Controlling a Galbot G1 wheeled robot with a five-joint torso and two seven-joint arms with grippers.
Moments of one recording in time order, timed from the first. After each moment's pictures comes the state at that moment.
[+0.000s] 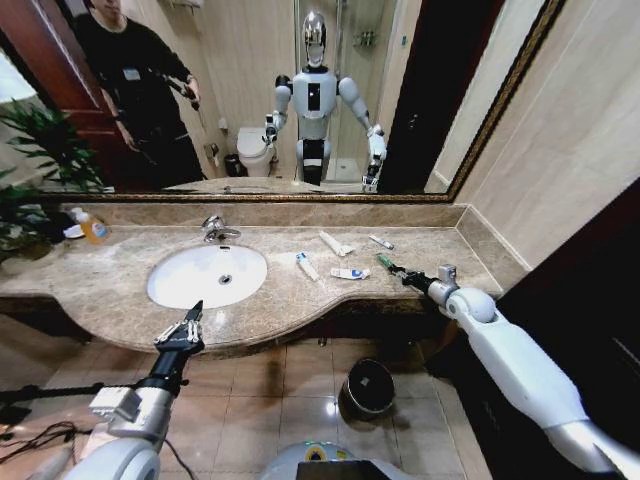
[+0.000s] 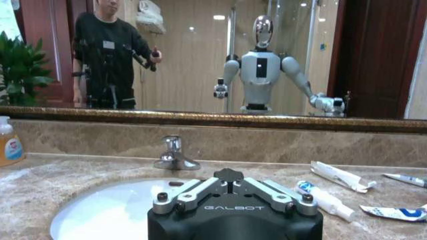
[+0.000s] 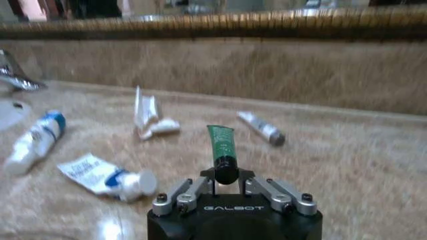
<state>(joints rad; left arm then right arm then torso) 1.83 -1.36 -0.81 -2.47 -0.37 0.17 0.05 -0.88 0.83 0.37 1.58 0.69 -0.40 -0.24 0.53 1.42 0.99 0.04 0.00</state>
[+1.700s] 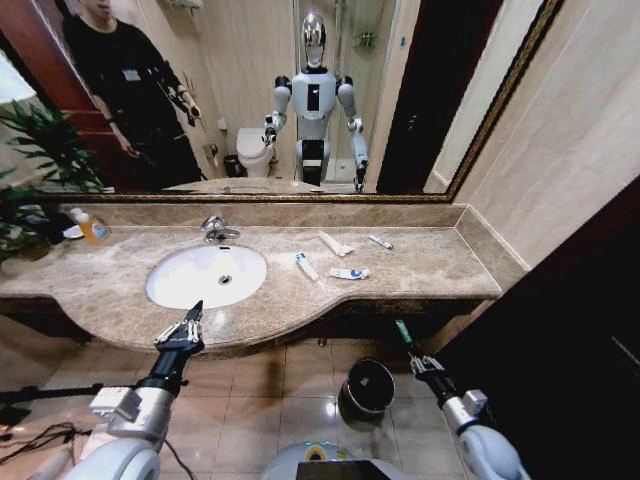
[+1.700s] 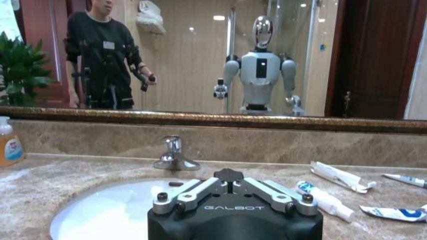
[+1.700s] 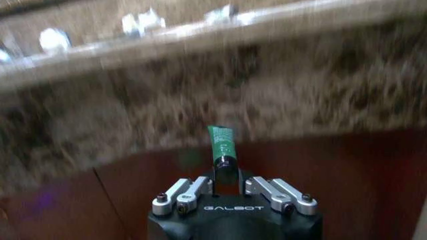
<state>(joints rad) 1.83 -1.36 -0.81 -2.47 -0.37 0.17 0.05 -1.53 1.28 0.67 1.46 0.44 0.21 -0.35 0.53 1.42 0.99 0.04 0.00</state>
